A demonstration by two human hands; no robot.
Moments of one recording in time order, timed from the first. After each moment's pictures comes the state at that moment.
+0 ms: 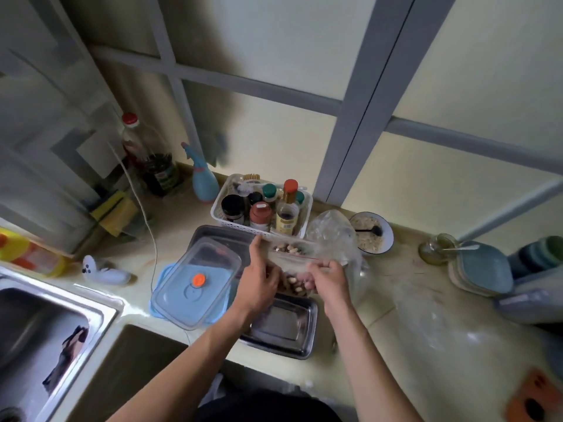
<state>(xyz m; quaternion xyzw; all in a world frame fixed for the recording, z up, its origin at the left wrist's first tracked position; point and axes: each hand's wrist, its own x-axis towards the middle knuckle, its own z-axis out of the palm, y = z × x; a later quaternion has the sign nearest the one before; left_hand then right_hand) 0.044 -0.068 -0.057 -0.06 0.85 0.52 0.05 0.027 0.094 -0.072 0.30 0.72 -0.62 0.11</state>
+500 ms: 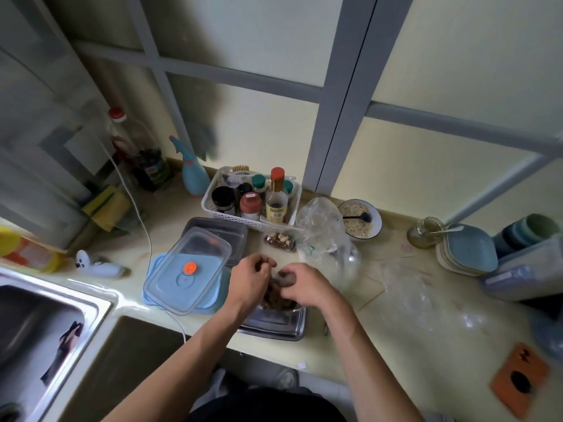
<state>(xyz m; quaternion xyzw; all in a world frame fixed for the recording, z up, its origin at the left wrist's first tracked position) 0.066 -0.054 -0.050 -0.14 0.85 0.50 0.09 0.056 0.099 -0.041 0.01 0.88 -0.36 0.31</state>
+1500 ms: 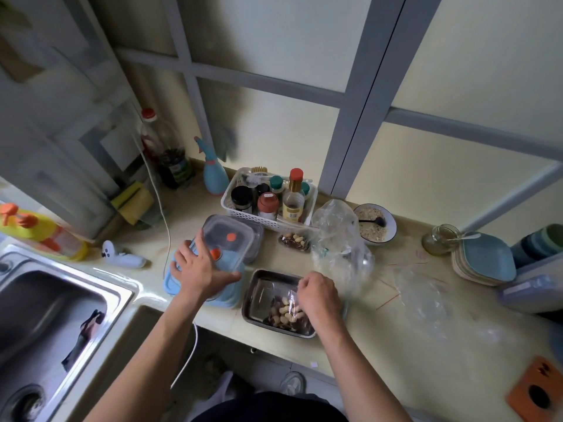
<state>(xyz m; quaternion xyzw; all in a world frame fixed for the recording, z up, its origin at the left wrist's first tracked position) 0.073 -0.170 -0.052 -0.23 0.95 0.19 0.11 0.088 0.071 -0.083 0.15 0.95 -0.23 0.14</state>
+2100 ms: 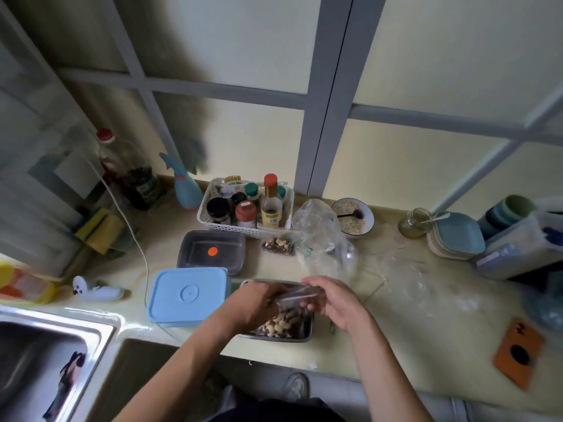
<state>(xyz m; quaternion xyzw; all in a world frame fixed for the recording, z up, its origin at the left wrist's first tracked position) 0.079 -0.088 -0.030 0.25 0.91 0.25 0.22 0.092 0.124 -0.053 0.31 0.56 -0.73 0.25</state>
